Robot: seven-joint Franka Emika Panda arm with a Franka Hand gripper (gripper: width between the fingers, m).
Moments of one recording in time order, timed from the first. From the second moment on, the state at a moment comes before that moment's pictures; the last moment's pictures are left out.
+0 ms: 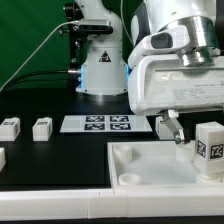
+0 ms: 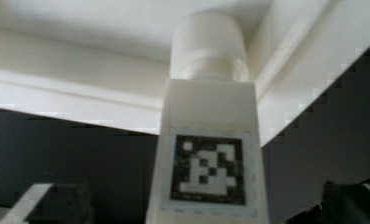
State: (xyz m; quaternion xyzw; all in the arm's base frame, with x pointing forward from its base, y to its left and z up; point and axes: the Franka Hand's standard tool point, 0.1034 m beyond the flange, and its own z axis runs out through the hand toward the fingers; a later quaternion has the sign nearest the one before) arm 0.616 0.110 0.085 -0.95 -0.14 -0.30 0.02
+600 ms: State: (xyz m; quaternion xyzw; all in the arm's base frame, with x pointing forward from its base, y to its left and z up) arm 0.606 0.103 0.105 -0.95 -0.14 -0.26 0.02
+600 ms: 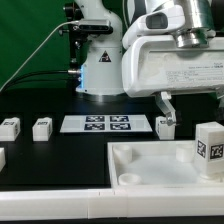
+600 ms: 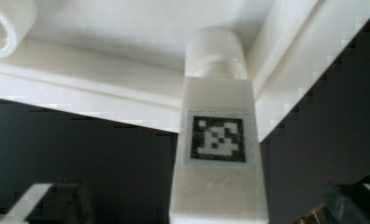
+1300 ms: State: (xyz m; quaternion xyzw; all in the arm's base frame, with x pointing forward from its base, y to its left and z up) arm 0.605 0.119 0.105 -0.99 -0.14 0.00 0.04
